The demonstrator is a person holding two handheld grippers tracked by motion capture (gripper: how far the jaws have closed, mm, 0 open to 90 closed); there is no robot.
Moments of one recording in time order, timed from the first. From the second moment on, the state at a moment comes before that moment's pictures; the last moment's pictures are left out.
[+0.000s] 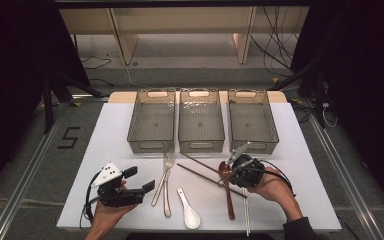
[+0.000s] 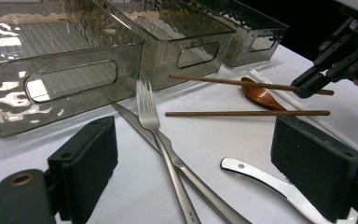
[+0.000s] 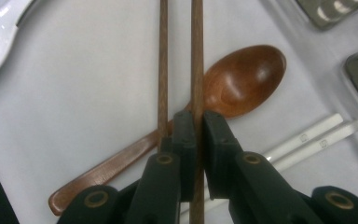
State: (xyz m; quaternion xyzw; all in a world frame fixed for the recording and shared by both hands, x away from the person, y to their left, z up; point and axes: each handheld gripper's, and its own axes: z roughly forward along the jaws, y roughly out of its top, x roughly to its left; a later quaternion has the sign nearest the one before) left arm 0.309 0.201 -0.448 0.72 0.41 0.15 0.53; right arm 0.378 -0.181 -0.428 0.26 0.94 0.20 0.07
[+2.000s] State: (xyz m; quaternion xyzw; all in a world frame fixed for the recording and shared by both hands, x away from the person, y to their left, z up) left arm 0.368 0.108 -0.430 0.65 0.49 -0.10 0.58; right arm 0.342 -0.133 -0.407 0.25 0.88 0.38 0.14
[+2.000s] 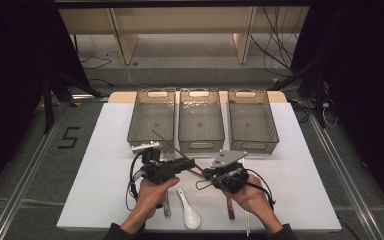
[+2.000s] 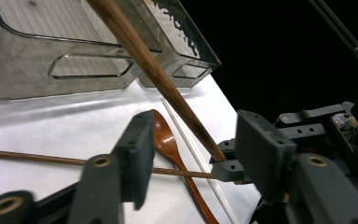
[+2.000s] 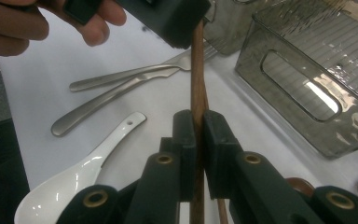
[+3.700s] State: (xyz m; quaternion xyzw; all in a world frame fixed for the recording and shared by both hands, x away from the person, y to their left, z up) left arm 0.426 0.186 -0.364 0.70 0.48 -0.03 0.53; right arm 0.343 -0.184 -0.421 0.32 0.87 0.37 0.12
